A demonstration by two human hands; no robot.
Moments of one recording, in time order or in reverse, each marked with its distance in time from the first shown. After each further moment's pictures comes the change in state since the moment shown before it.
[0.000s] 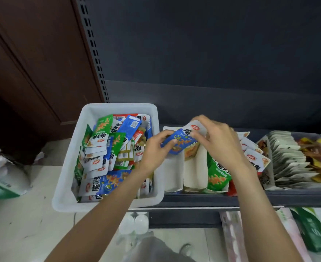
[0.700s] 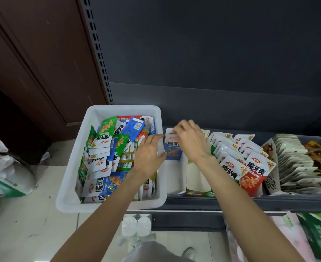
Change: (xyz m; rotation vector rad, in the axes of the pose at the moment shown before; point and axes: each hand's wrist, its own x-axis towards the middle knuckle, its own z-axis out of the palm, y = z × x) left_hand -0.007 -0.026 -0.016 0.767 0.077 0.006; right_hand 0.044 0.004 0.101 -0.271 0.085 -0.194
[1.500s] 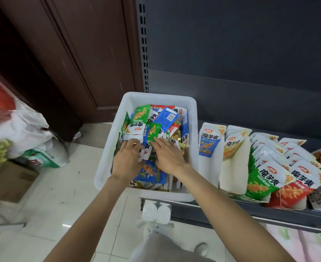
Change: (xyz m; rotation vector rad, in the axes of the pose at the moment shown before) left_hand -0.070 -0.095 -0.077 0.288 -0.047 -0.228; right_hand -0.002 -0.144 0.053 0.280 -0.622 -0.186
